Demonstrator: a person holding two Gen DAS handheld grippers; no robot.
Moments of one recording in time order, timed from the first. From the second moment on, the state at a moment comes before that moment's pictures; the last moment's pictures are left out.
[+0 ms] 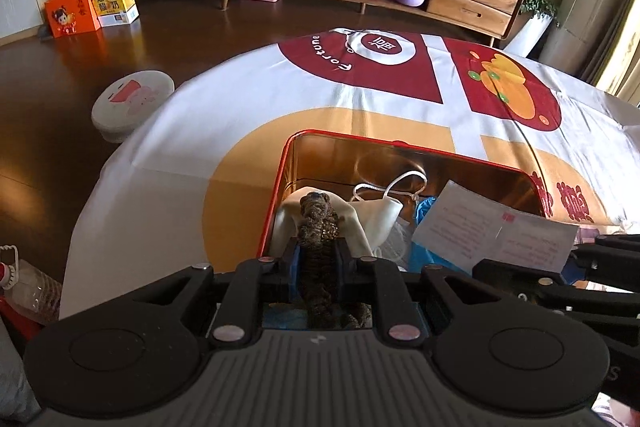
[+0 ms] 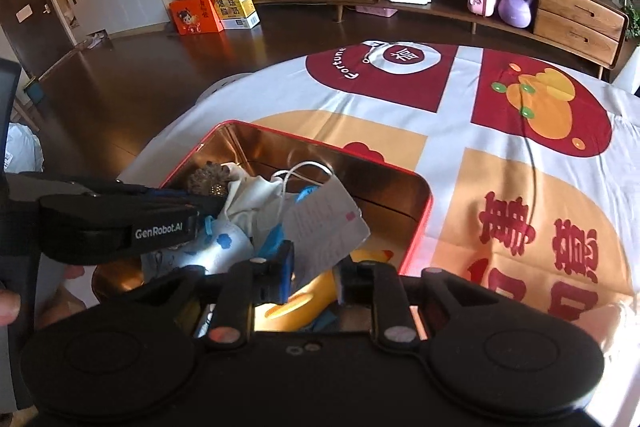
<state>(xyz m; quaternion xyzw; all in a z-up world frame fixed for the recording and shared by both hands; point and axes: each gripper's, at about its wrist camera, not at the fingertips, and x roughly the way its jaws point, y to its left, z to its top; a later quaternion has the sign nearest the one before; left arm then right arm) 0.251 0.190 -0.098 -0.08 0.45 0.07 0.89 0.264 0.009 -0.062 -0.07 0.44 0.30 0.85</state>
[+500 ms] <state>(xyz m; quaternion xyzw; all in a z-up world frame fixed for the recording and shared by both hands) 0.231 0.176 -0.072 -0.09 0.42 0.06 0.90 0.242 -0.011 -0.034 -0.06 0.42 0.31 0.85</state>
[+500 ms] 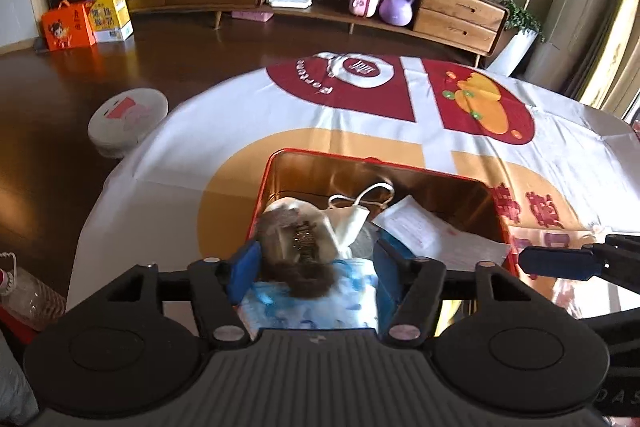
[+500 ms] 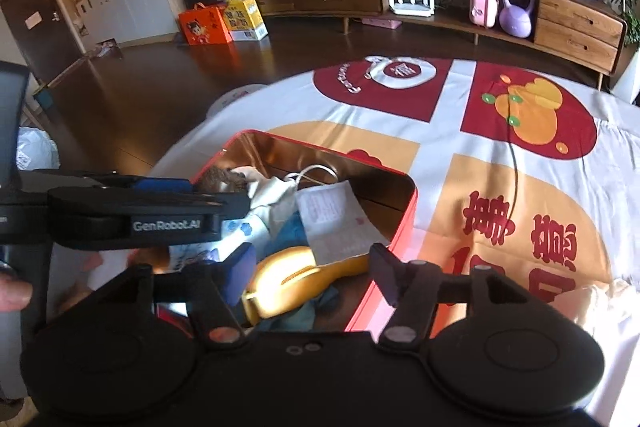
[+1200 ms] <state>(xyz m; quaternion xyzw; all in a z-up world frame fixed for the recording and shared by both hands) 0.167 0.129 -0.013 -0.07 0.34 0.03 0.94 0.187 -0.068 0.017 -0.03 0.37 0.33 0.87</state>
